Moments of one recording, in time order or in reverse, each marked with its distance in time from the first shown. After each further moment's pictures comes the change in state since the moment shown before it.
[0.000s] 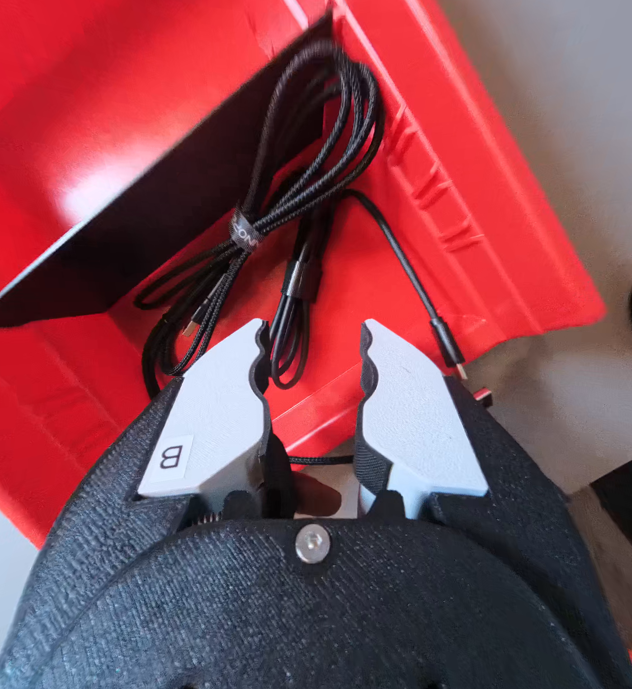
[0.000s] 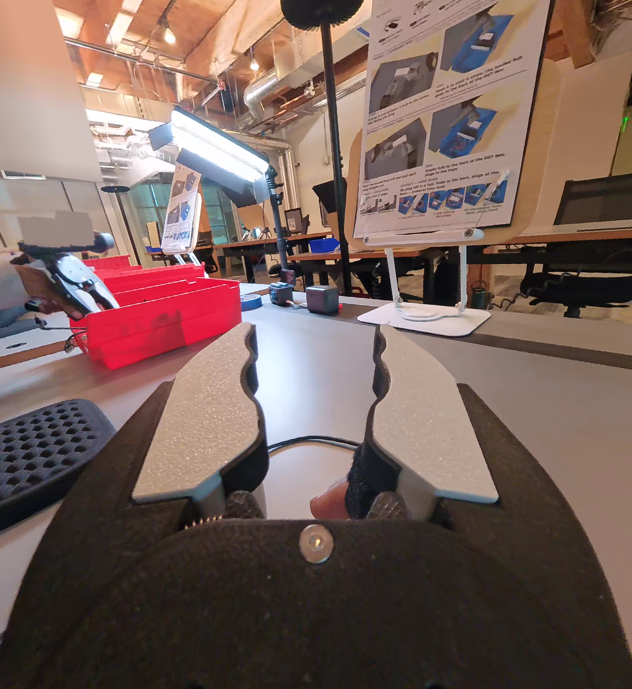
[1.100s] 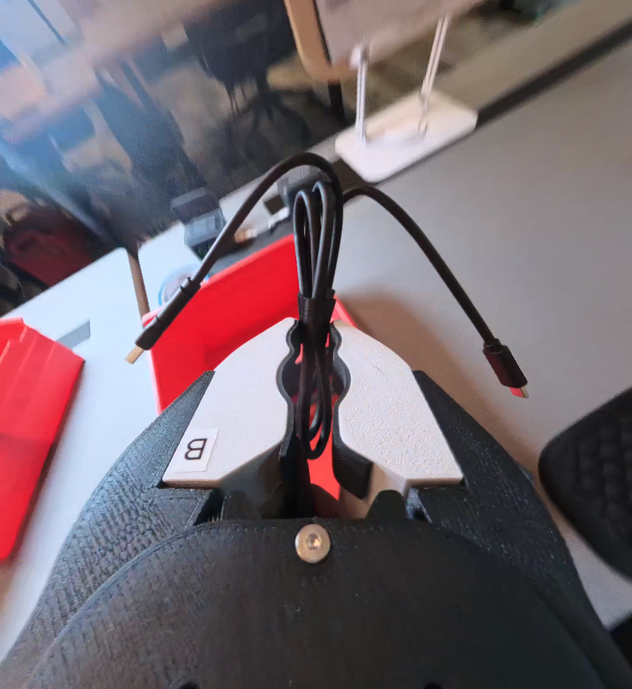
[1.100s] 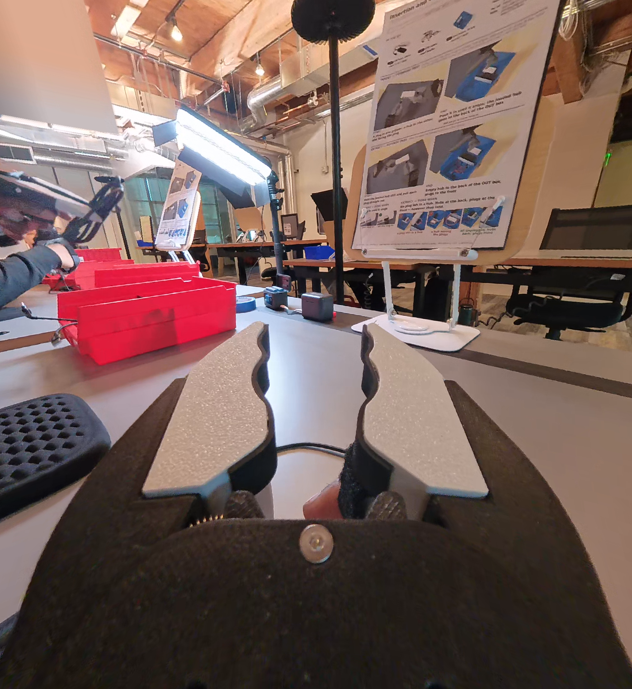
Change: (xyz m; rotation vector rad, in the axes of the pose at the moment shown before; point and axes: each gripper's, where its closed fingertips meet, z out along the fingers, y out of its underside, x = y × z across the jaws) left arm 0.016 -0.112 -0.145 0.623 -0.264 0.002; right arm -0.007 -0.006 0.000 0.020 0.003 -0.073
